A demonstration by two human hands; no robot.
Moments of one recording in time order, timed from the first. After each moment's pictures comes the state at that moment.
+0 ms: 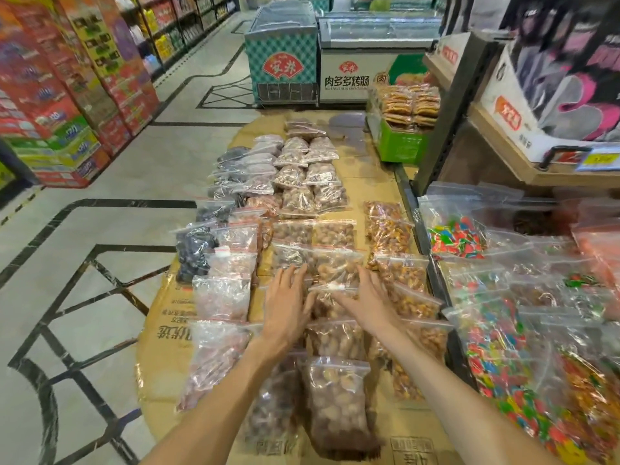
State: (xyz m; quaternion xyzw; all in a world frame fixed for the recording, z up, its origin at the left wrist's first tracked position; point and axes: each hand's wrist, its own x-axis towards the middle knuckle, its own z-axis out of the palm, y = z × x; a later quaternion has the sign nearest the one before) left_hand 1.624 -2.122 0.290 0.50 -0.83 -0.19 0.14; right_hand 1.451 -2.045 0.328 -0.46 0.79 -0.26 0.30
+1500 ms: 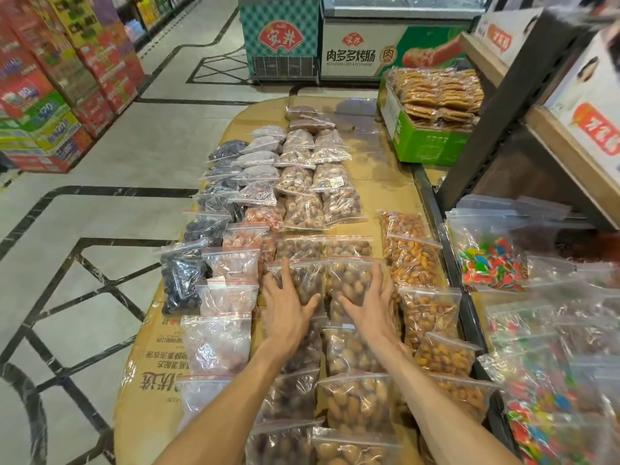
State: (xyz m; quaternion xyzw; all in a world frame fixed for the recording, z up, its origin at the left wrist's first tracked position) left_hand 1.594 -2.227 0.277 0.61 -0.72 -0.30 0.12; right_hand 1.431 -2.163 0.253 -0.38 0.84 -0.31 0.25
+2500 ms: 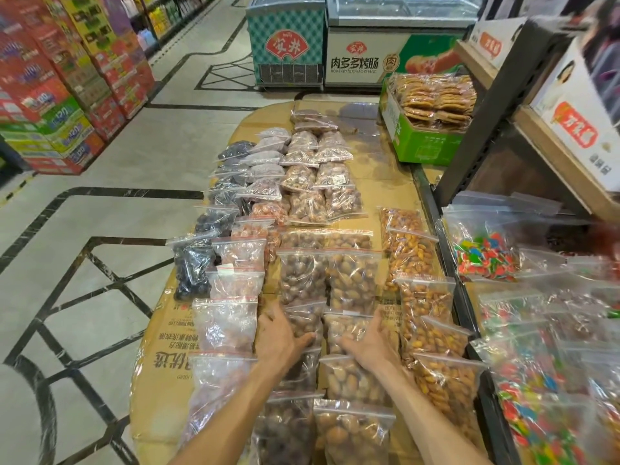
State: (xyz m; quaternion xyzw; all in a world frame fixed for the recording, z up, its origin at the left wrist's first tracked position) left_hand 1.641 -2.169 0.244 0.64 -0.67 -0.36 0.05; right_hand 1.467 -2.080 0.264 -0.29 0.81 -0.24 0.44
